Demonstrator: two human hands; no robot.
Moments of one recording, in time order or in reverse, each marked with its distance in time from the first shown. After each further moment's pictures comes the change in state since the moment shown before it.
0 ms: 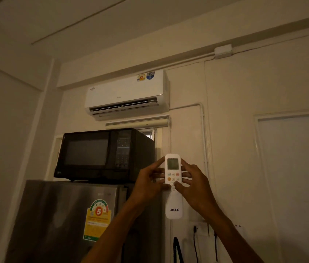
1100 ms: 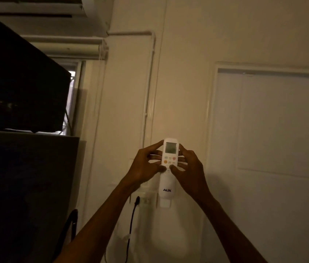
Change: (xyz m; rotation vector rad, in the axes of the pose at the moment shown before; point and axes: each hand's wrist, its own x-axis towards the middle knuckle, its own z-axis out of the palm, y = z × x) left_hand 0.142 -0.169 0.347 -0.270 -0.135 -0.072; right_hand 0.047 0.344 -0.194 -0.326 0.080 0.045
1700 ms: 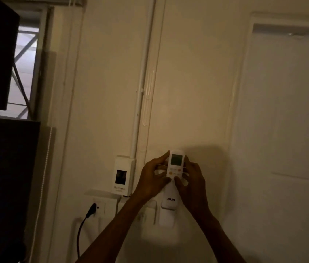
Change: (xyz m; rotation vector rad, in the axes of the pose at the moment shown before) left_hand 0.113 -0.213 0.072 -0.097 0.017 -0.036; right_hand 0.045 0.209 0.085 -0.052 0.062 0.003
